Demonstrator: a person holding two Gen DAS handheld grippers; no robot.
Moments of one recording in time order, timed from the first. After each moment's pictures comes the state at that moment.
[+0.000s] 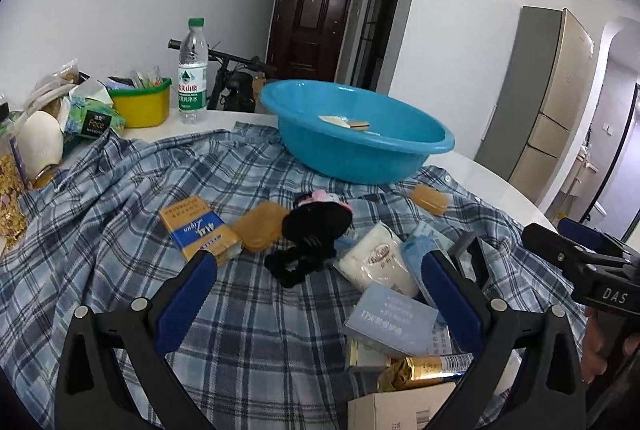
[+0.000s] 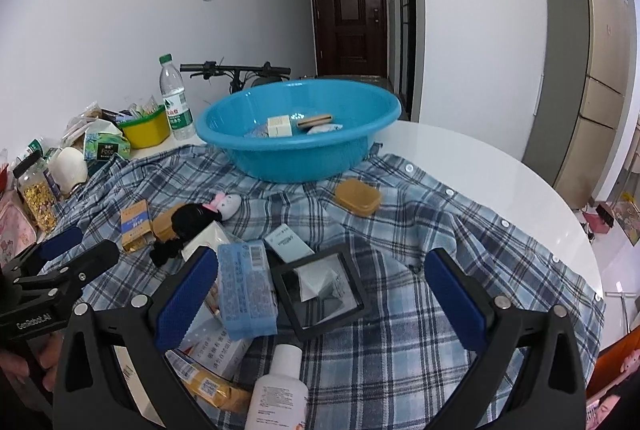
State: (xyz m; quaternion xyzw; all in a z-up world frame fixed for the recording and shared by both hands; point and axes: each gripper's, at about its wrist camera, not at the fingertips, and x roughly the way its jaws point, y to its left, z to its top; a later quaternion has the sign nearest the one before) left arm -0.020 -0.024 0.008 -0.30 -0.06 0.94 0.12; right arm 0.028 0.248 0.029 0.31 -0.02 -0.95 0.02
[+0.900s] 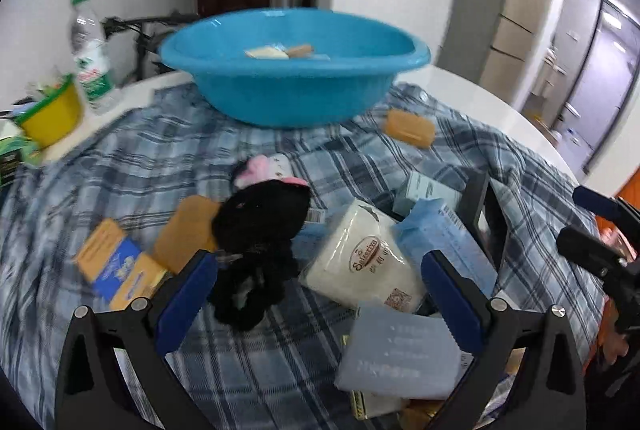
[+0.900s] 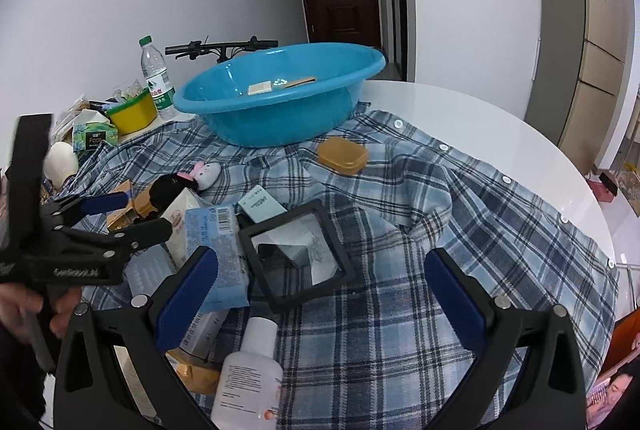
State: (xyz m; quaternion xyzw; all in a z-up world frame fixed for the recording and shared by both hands) left arm -0.109 0.028 -0.031 -0.42 0.06 0.87 0.24; right arm 0.022 0.270 -0.002 0.36 -0.05 -0.93 0.02
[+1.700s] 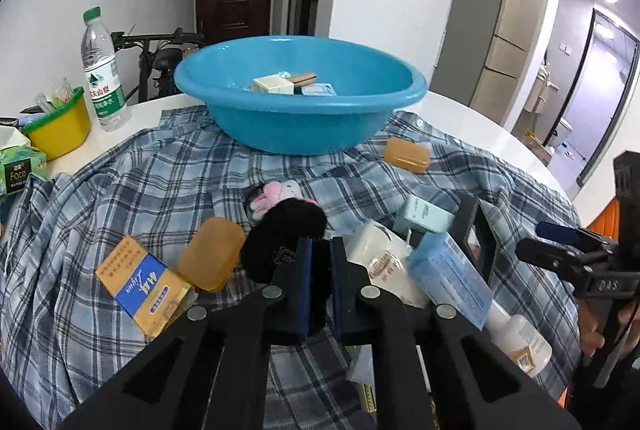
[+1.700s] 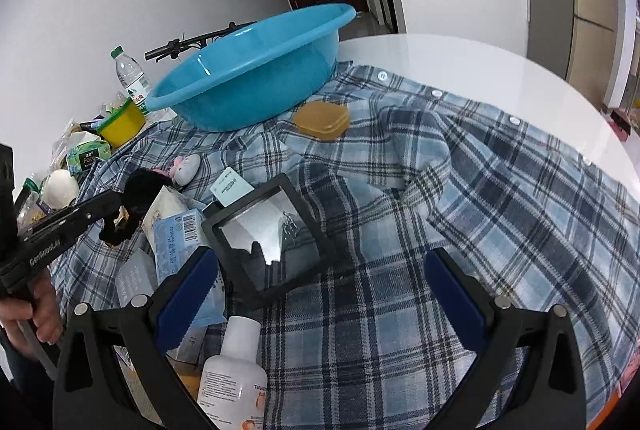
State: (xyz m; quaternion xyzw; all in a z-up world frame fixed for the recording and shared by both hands) left arm -0.100 0.009 -0.008 -0.38 0.04 0.89 0.24; right arm 0.002 0.299 -0.033 0.41 -0.14 -0.90 0.03
